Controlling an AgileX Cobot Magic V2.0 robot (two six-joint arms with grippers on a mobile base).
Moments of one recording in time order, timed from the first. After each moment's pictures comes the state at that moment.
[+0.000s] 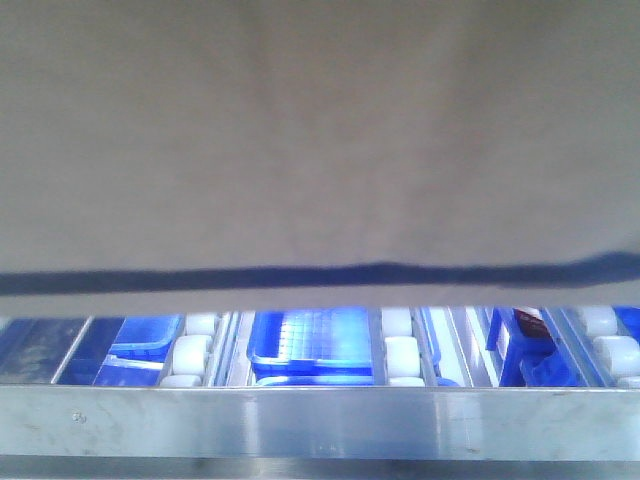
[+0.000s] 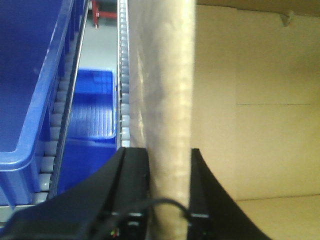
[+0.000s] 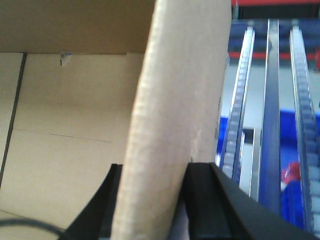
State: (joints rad) left arm -0.18 0.11 -0.92 -0.09 1.10 -0.06; right arm 0.01 0.15 -0.89 0.40 0.96 -0.10
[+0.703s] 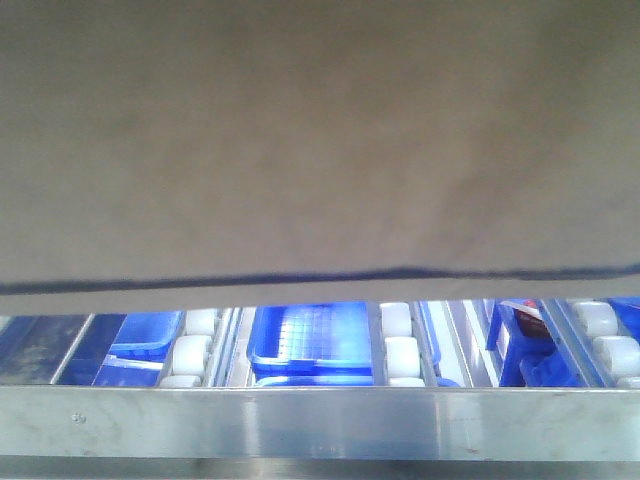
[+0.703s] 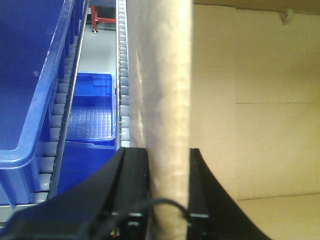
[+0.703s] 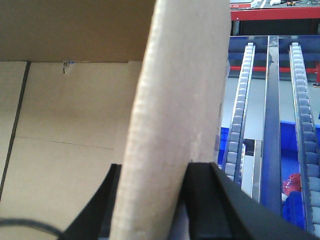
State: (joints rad) left arm -0.18 0.09 -0.92 -0.10 1.12 -0.06; right arm 0.01 0.14 -0.89 0.40 0.95 -0.11
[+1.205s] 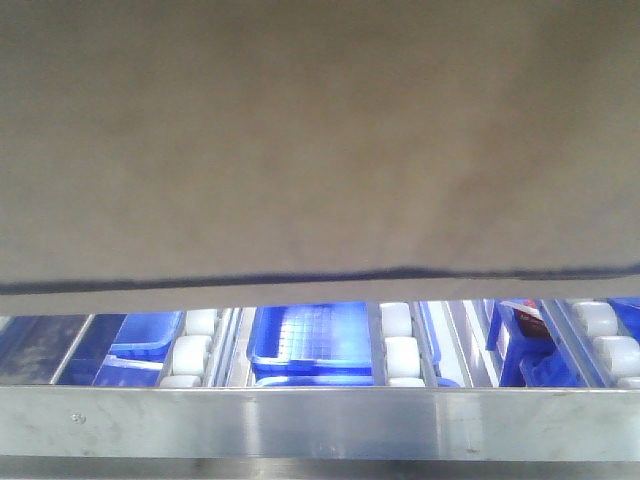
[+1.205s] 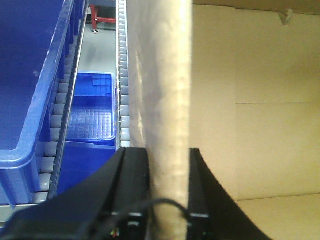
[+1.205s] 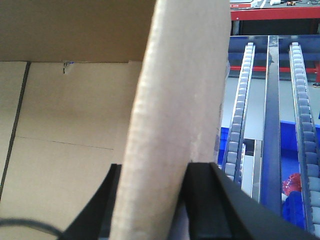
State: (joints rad) left arm -0.18 0.09 -0.92 -0.10 1.12 -0.06; right arm 0.01 0.14 -0.89 0.40 0.95 -0.11
